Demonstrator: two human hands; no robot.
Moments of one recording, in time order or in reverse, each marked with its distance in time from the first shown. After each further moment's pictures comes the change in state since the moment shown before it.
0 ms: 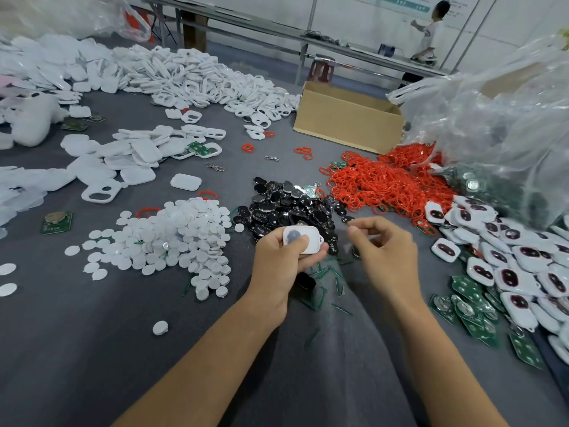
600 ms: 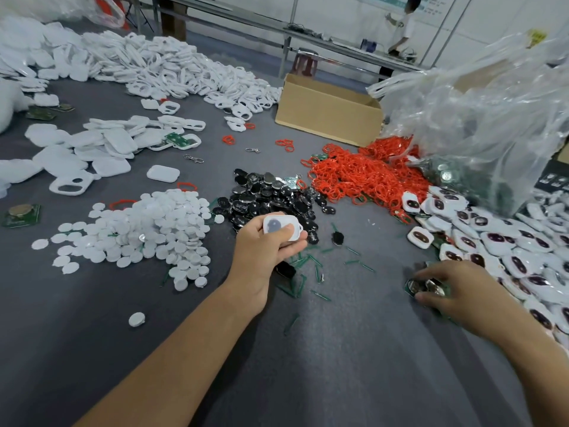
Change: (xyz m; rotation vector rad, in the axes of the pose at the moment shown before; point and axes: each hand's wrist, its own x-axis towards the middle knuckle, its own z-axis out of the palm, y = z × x) left_hand -0.002 0.002 0.000 0.028 -0.016 0.004; right_hand -0.011 0.039 -0.135 -0.920 -0.452 0.041
